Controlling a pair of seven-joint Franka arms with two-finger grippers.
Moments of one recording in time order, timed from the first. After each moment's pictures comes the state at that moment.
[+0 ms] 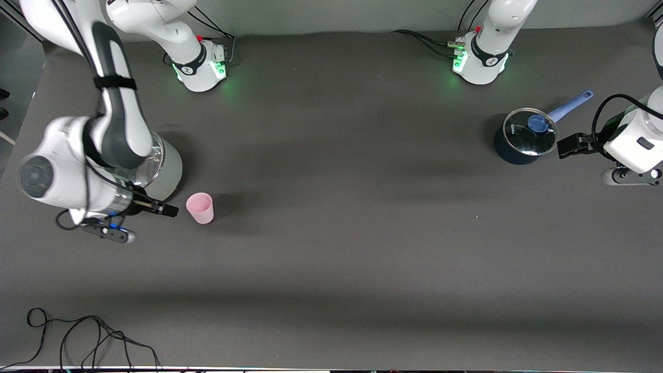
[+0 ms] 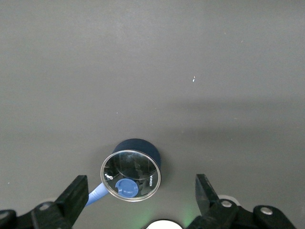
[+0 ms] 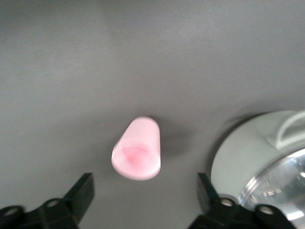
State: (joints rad) left arm 1.01 0.14 -1.13 -1.62 0.20 1.51 -0.13; right arm 0.49 0.29 -0.48 -1.80 0.21 1.91 0.25
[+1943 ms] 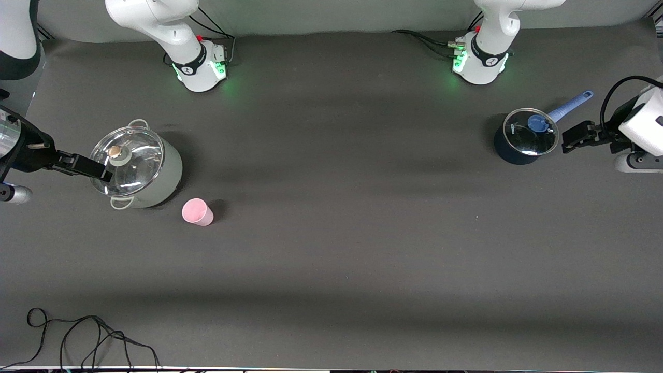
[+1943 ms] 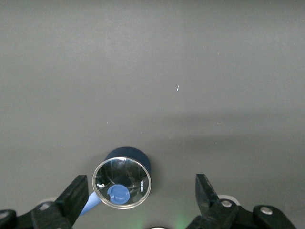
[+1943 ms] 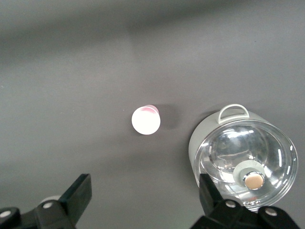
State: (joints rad) left arm -0.05 0.01 0.02 -1.61 0.02 1.53 0.00; right arm 0.12 0.11 -0.15 -1.52 0.11 1.59 0.21
